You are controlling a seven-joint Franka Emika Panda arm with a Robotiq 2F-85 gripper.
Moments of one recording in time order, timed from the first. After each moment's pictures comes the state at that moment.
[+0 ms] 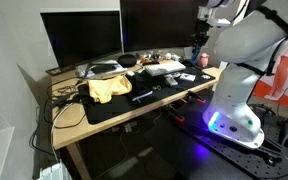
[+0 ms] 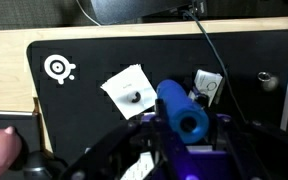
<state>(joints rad) -0.35 -0.57 -0.38 -2.74 -0.17 2.21 -0.33</state>
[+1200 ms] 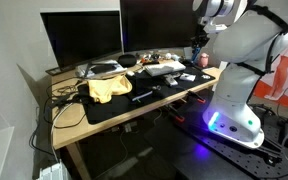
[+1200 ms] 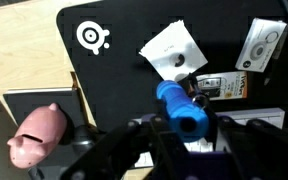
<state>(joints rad) -0.39 -0.38 -0.41 -2.70 -0.17 2.52 -0.28</state>
